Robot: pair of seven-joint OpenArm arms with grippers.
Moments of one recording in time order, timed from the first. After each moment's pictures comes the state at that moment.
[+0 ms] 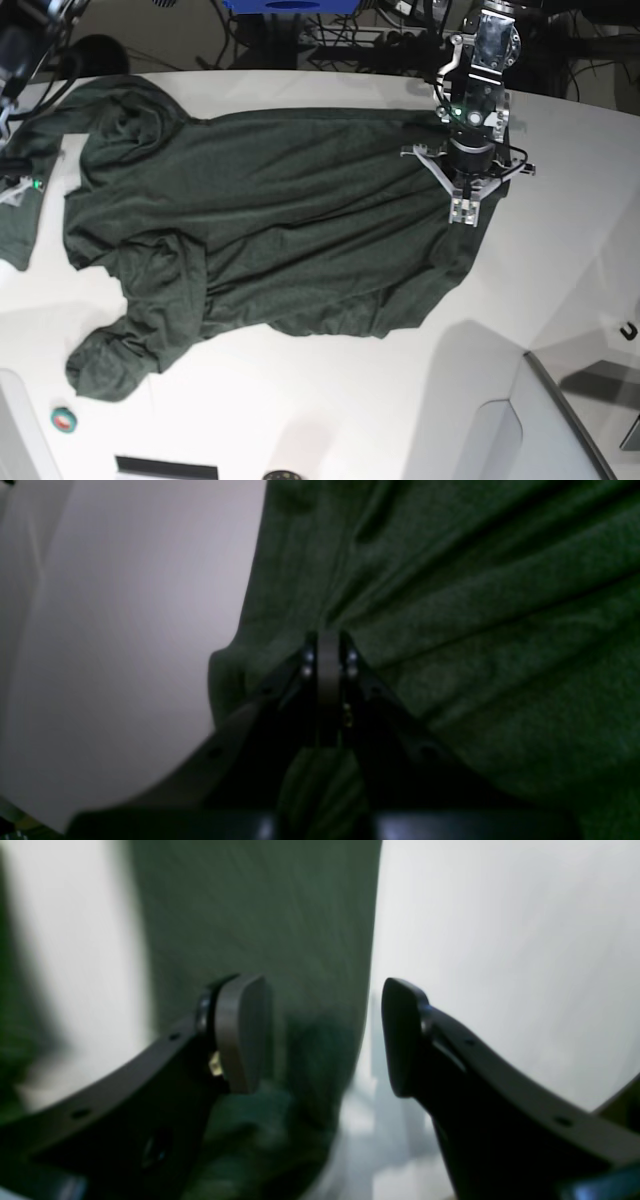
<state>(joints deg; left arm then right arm) 15.4 -10.8 4.6 85.8 9.4 8.9 30.2 -1.7 11.1 40.6 68.3 -9.0 16.4 -26.9</state>
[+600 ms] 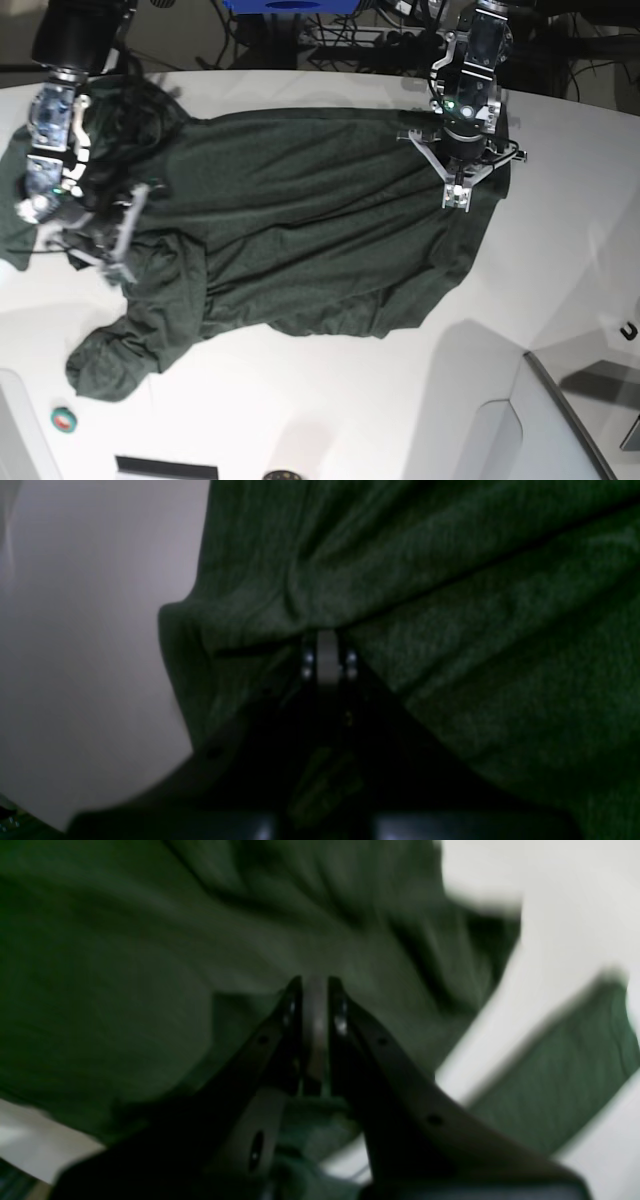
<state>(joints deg) 15.2 -10.3 4.7 80.2 9.5 9.1 29.1 -0.3 2.2 15.9 85.8 -8.8 39.8 -49.2</state>
